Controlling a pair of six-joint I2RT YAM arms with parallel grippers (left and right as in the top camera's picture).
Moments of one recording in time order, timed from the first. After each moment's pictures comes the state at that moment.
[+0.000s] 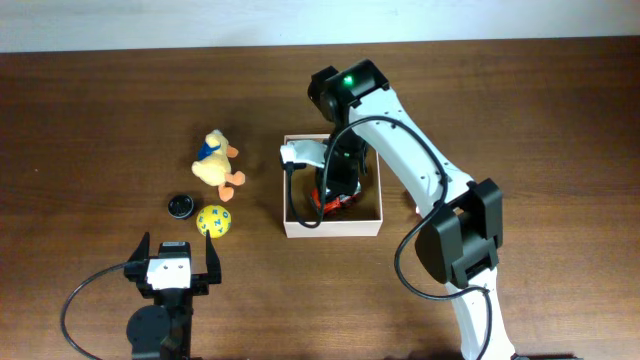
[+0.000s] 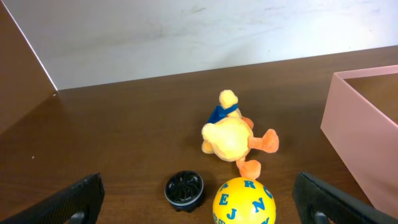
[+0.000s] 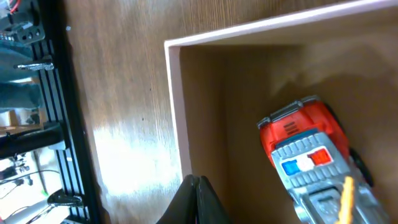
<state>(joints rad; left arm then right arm) 0.03 0.01 0.08 -0.22 -0.06 0.14 0.52 2.28 2.19 -1.66 -0.45 -0.93</state>
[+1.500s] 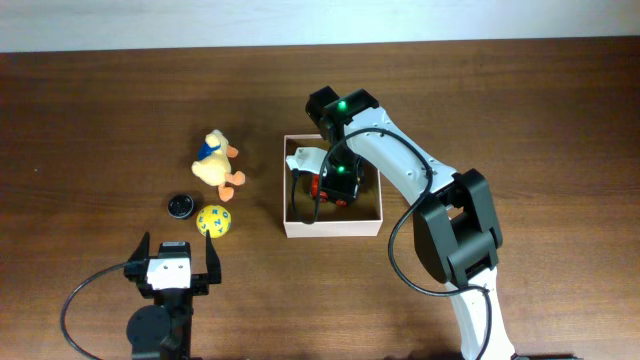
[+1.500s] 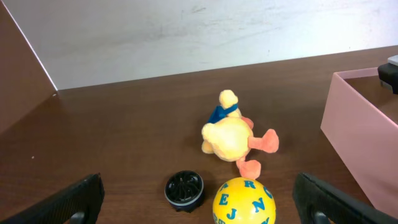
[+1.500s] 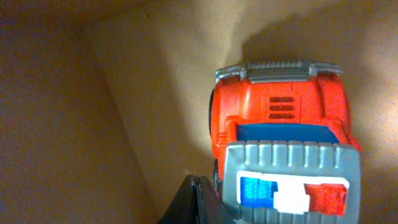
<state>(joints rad) 0.03 0.01 0.08 -0.22 -0.06 0.14 0.52 2.28 1.94 -1.30 -0.22 -0.78</state>
